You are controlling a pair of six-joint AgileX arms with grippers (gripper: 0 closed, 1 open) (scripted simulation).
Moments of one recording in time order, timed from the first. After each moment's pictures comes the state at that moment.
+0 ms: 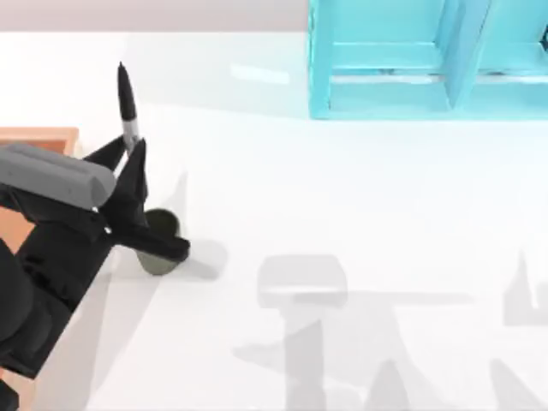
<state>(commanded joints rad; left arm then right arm) -0.53 1.13 0.19 0.99 -0.16 0.03 0.00 0.00 0.00 0.00 0.00 0.00</state>
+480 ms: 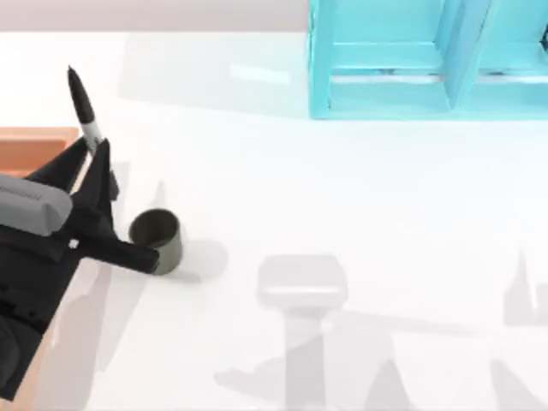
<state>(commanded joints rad) -0.49 1.04 0.09 1.11 -0.16 0.04 0.00 0.00 0.00 0.00 0.00 0.00</state>
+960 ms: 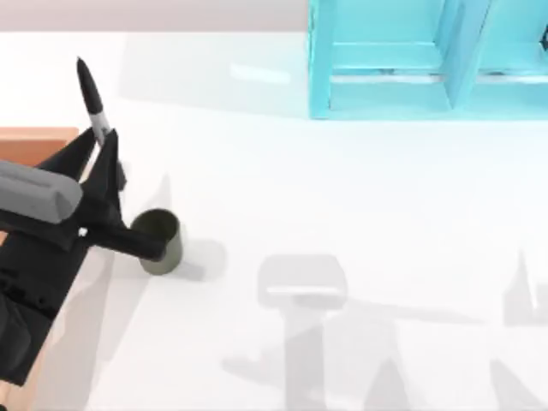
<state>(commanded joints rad) -0.48 1.16 0.13 1.21 -0.15 0.04 0.00 0.00 0.00 0.00 0.00 0.00</state>
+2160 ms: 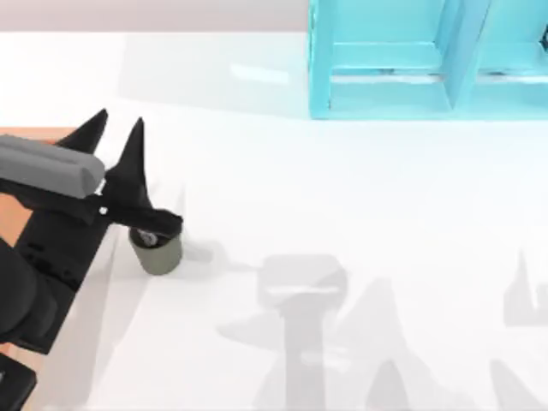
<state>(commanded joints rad) -0.46 1.43 0.20 1.40 -0.12 0.04 0.00 0.00 0.00 0.00 0.00 0.00</state>
